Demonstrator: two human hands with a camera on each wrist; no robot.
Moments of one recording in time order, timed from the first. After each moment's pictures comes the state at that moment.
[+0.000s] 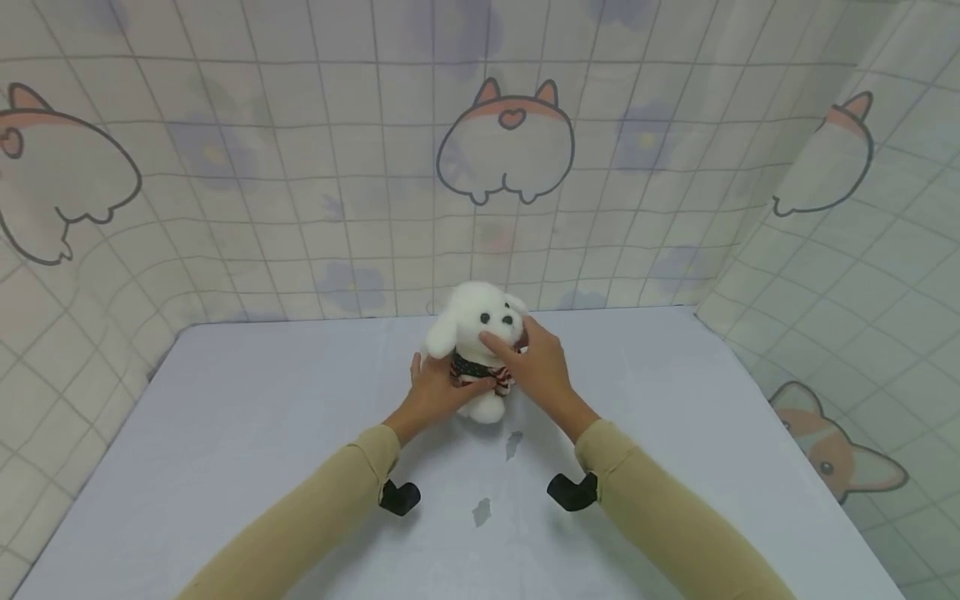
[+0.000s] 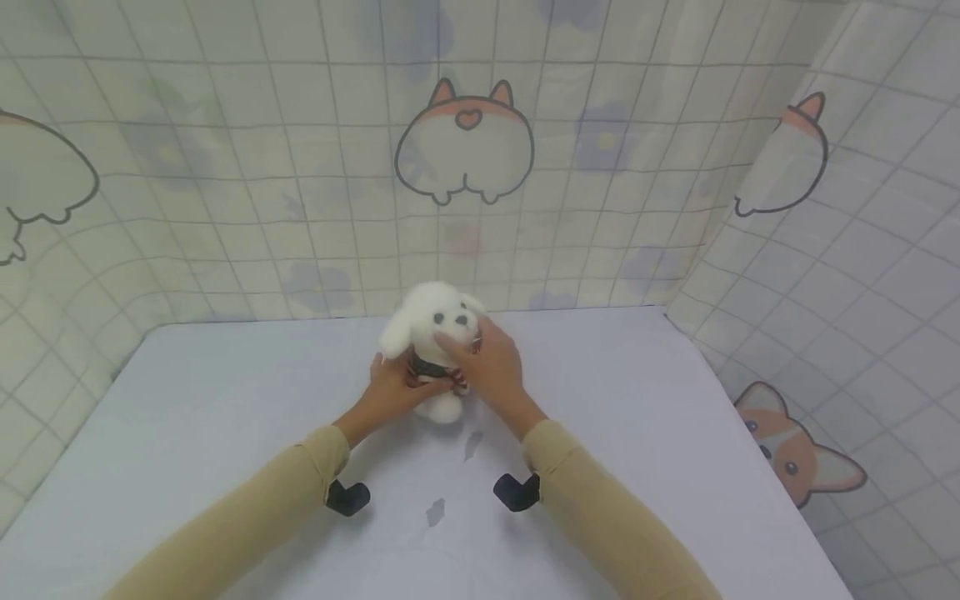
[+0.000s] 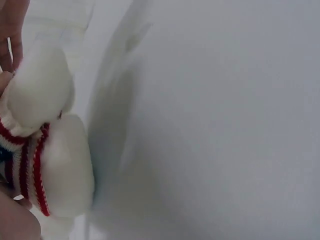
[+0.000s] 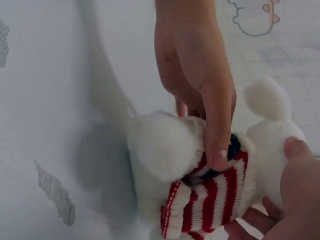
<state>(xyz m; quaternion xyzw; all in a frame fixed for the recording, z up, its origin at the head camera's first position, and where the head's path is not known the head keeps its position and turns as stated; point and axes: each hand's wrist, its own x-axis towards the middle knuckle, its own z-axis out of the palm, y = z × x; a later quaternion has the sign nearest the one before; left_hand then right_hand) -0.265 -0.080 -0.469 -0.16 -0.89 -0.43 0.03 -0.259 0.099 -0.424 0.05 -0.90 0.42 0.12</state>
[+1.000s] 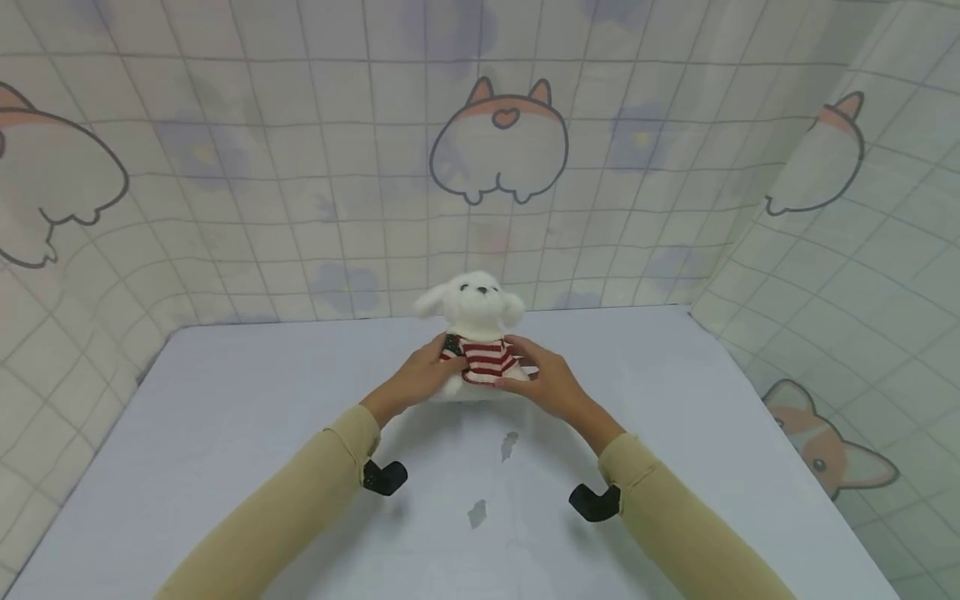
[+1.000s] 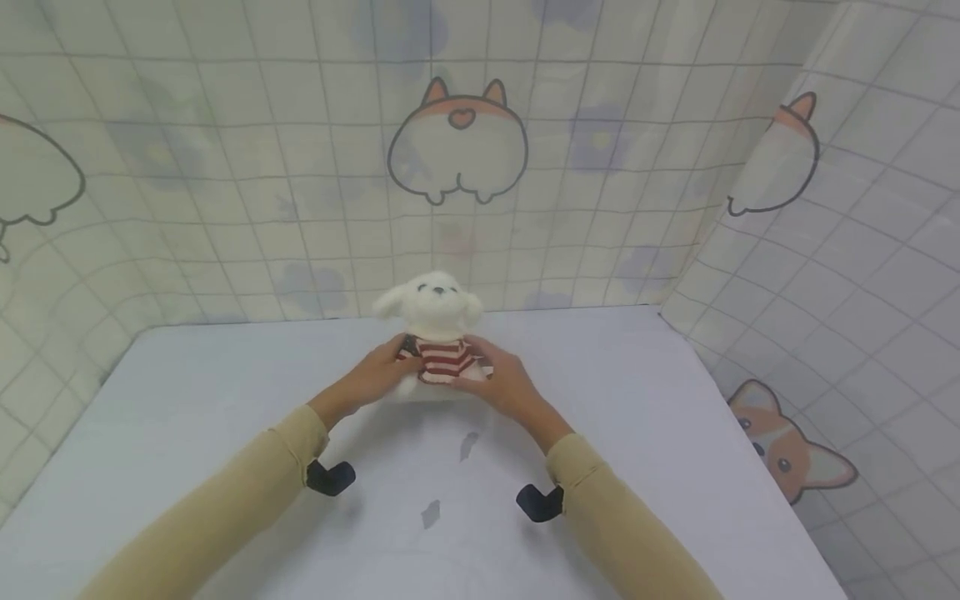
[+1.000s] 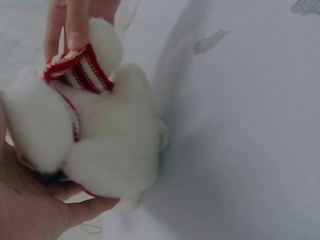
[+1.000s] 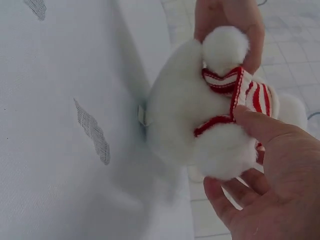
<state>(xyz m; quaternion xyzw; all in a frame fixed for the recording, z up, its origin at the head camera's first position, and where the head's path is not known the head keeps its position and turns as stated) -0.280 -0.094 -0.437 -0.13 -0.87 -0.45 -0.16 -0.256 0.136 -0.446 0.14 -0.90 0.42 -0.03</state>
